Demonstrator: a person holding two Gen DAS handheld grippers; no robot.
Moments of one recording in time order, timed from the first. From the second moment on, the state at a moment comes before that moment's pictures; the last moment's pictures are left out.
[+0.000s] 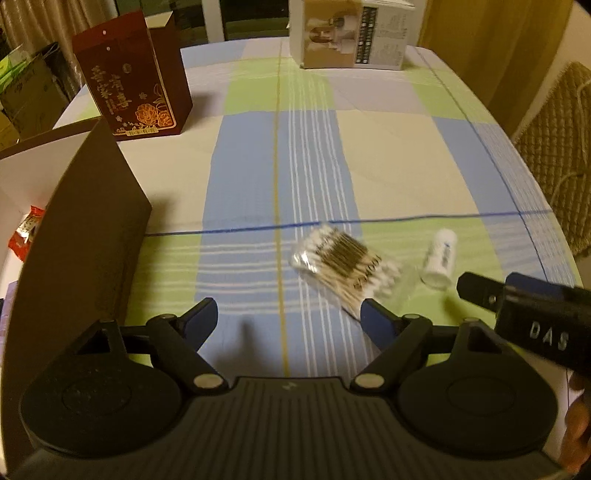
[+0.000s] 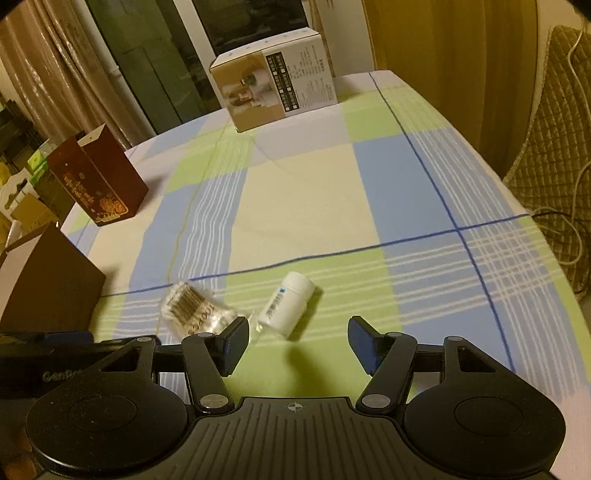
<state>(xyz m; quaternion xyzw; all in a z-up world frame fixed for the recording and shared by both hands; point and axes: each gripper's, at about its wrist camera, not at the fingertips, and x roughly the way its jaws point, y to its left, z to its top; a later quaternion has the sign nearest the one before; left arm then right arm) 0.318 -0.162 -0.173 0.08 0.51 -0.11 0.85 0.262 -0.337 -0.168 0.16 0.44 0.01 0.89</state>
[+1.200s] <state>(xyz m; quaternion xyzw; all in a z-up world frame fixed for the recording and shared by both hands) 0.315 -0.166 -0.211 0.10 0.50 -0.18 0.84 0.232 -0.356 -0.191 0.09 0.45 0.03 0.89</state>
